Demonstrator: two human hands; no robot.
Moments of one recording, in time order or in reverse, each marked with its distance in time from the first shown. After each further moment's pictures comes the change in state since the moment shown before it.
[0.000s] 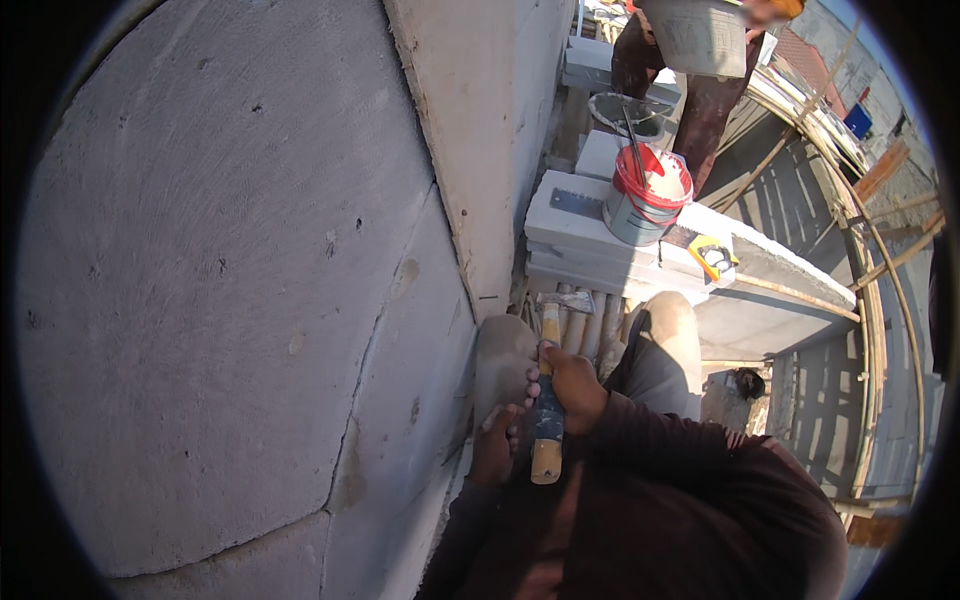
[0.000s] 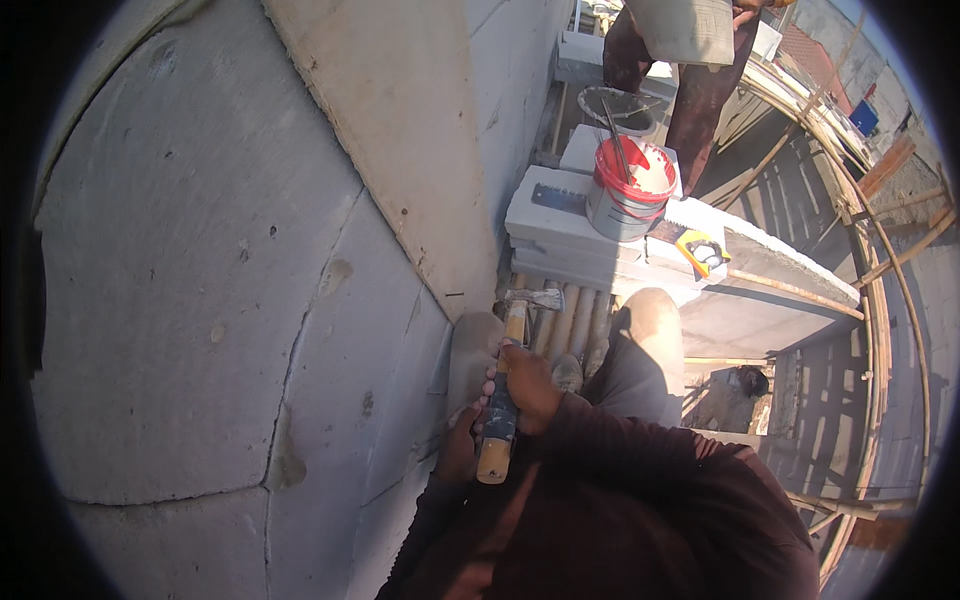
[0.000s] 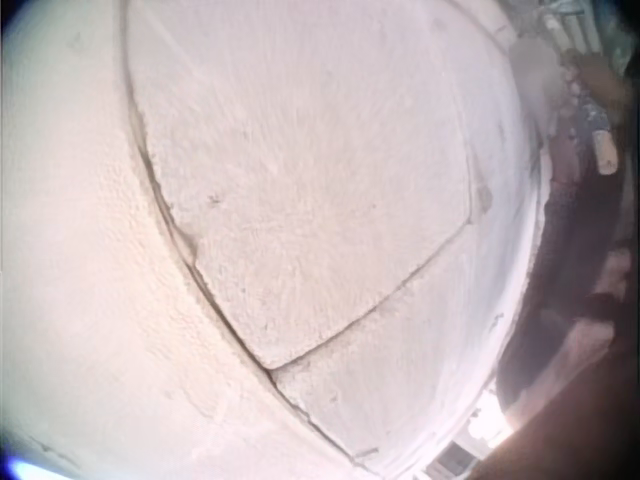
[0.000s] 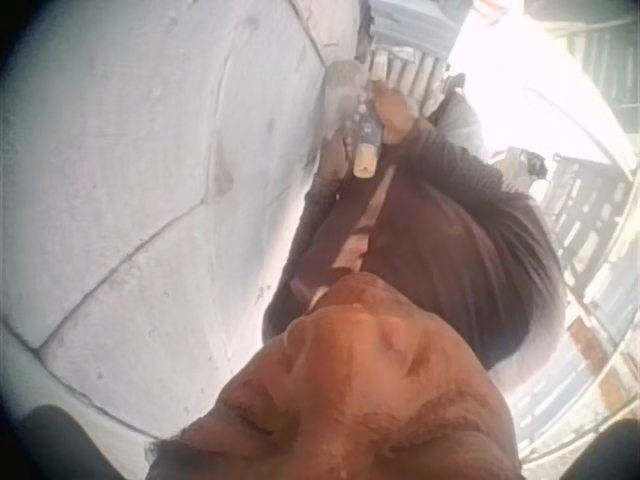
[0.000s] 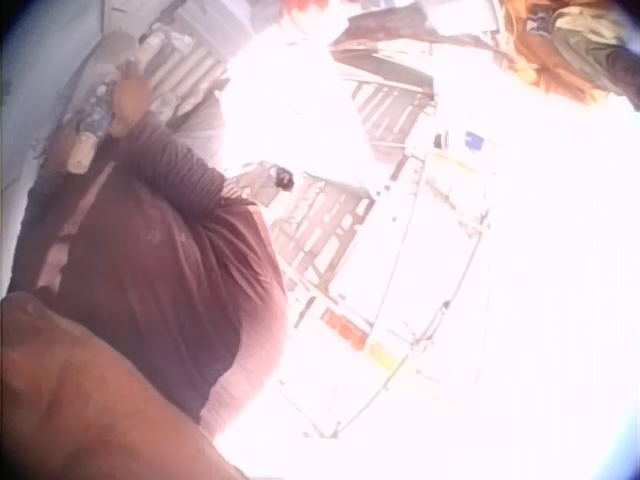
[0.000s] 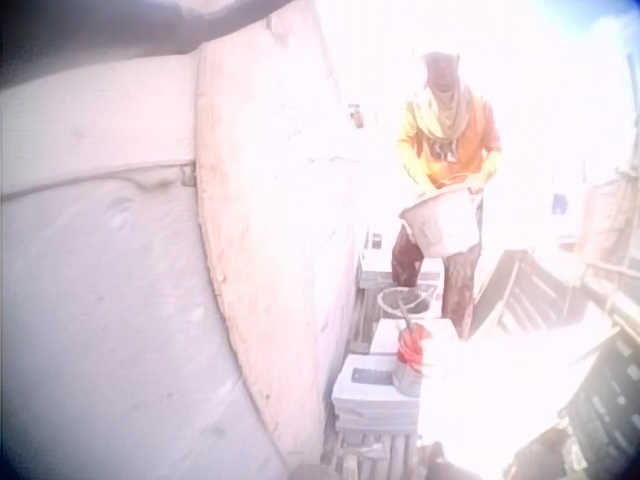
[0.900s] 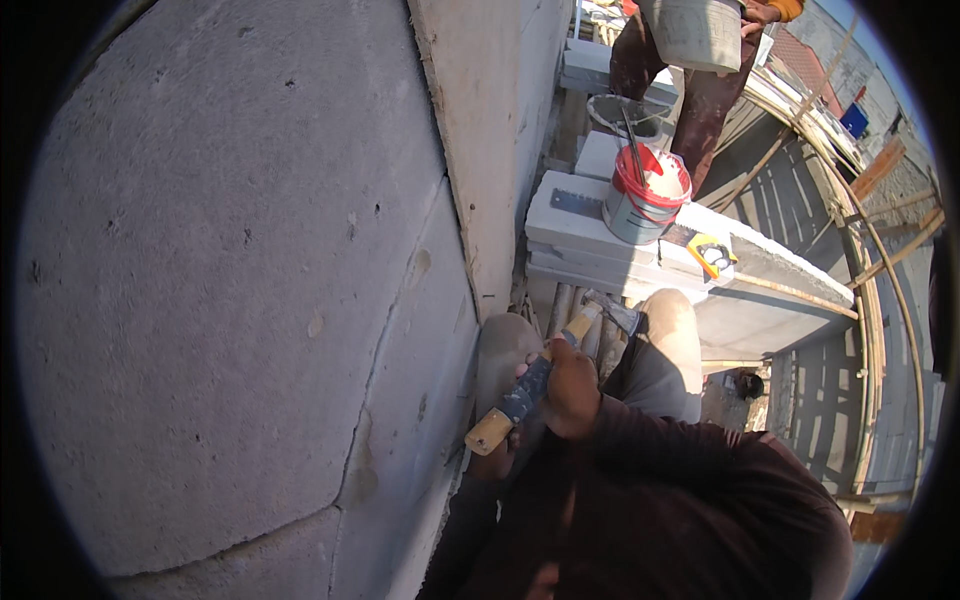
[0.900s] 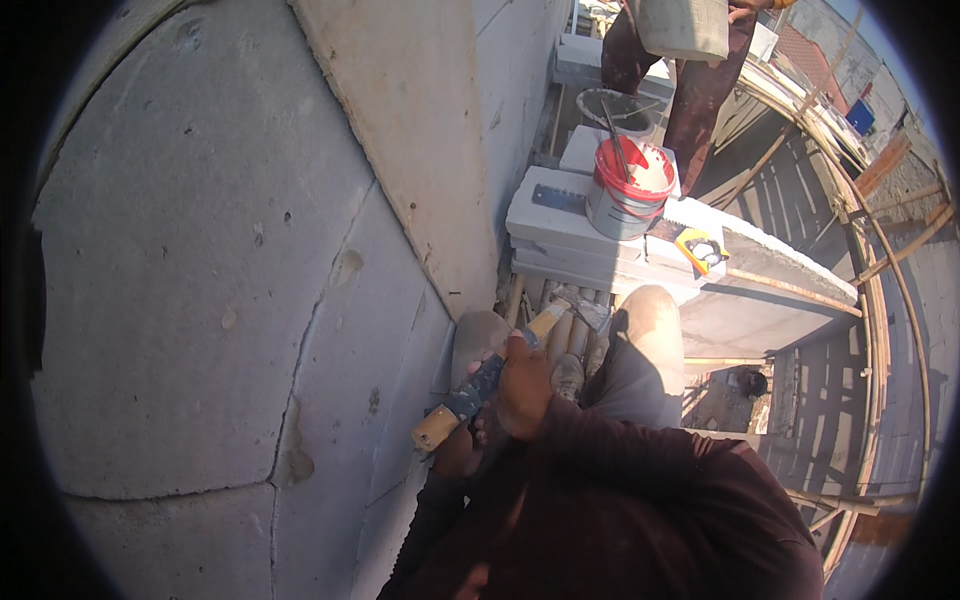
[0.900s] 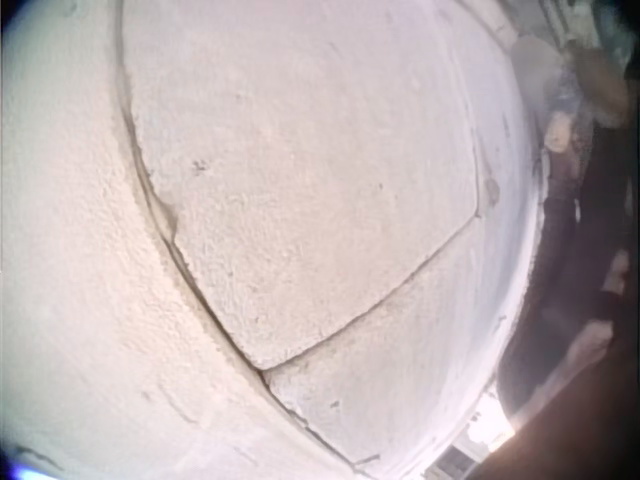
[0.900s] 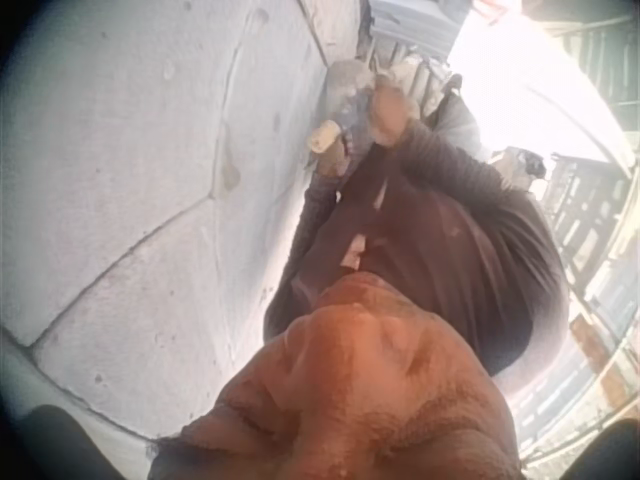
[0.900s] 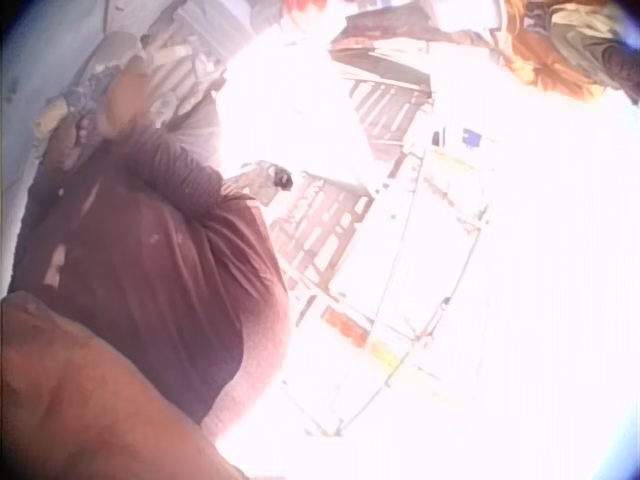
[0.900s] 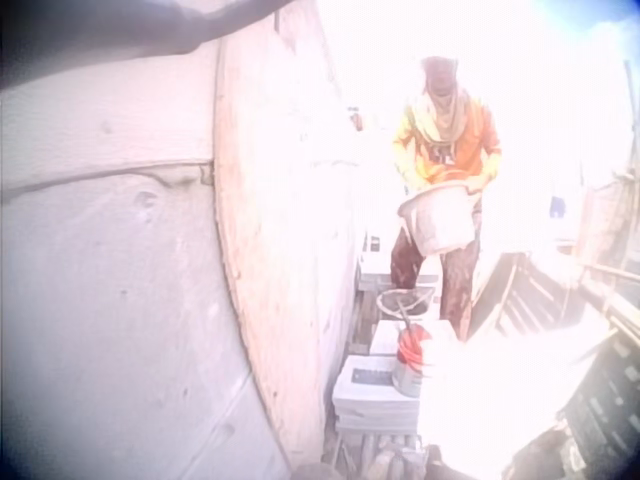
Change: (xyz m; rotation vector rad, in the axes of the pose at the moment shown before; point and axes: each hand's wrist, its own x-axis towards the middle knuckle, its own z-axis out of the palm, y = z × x) left_hand -0.011 0.018 0.006 0.611 0.027 0.182; right_hand -0.013 0.011 0.030 0.040 0.056 -0.141
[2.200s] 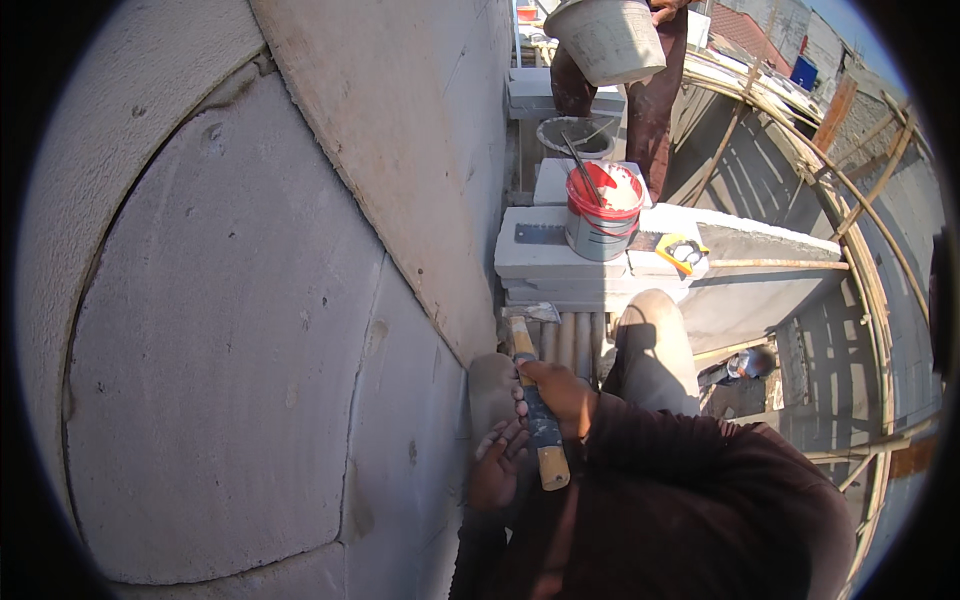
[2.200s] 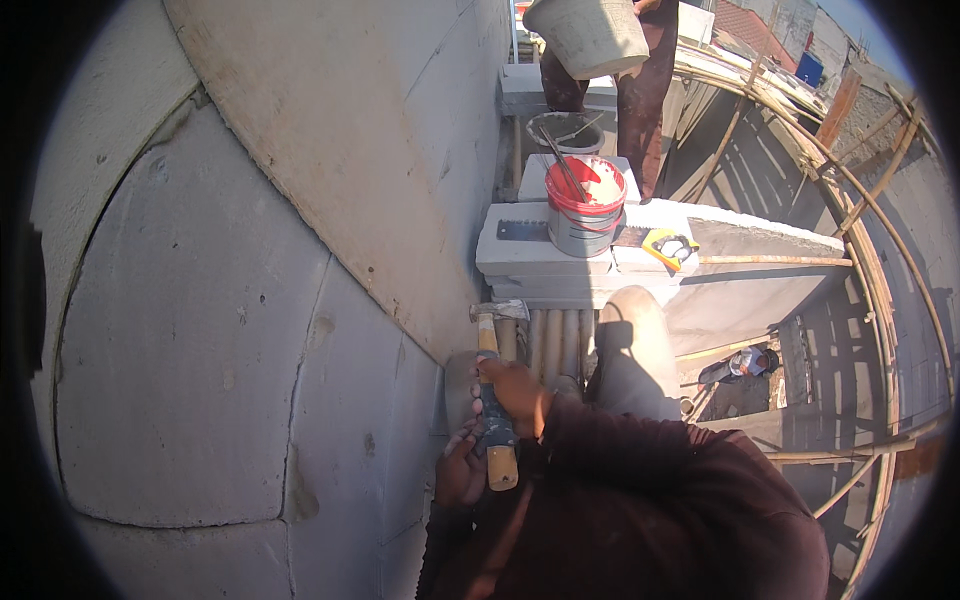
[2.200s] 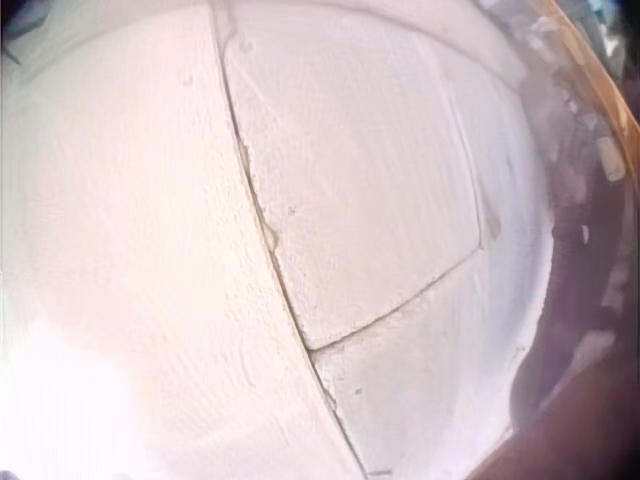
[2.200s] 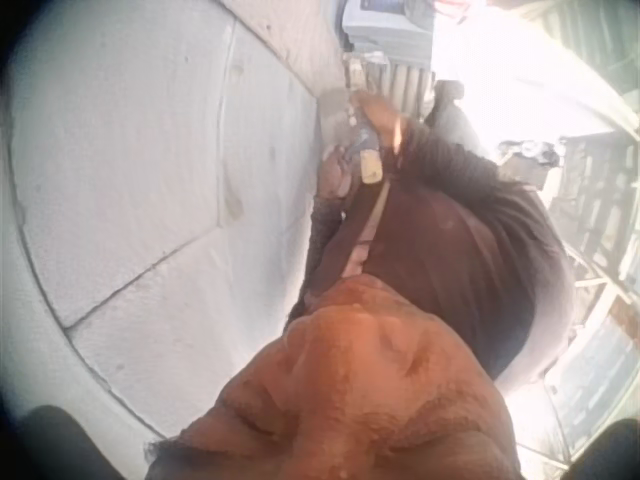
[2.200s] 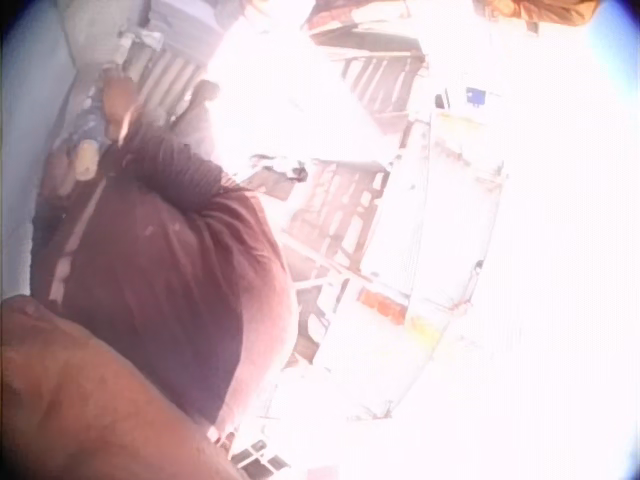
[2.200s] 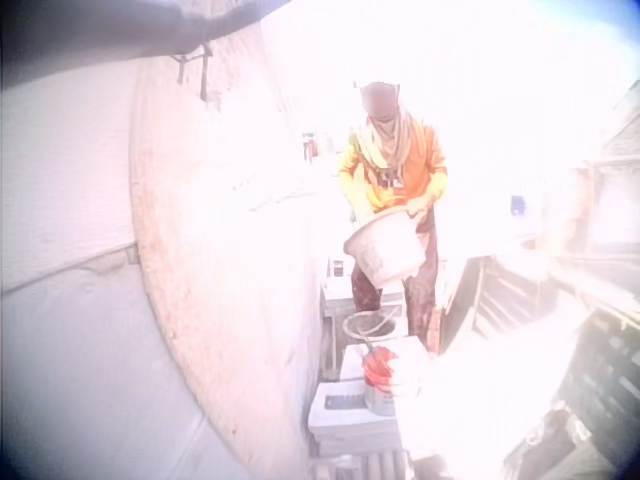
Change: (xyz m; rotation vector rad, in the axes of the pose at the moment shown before) left_hand 0.020 -0.004 0.007 -0.917 -0.045 -0.127; right_hand 0.021 -0.030 -0.036 -0.122 -0.177 0.081
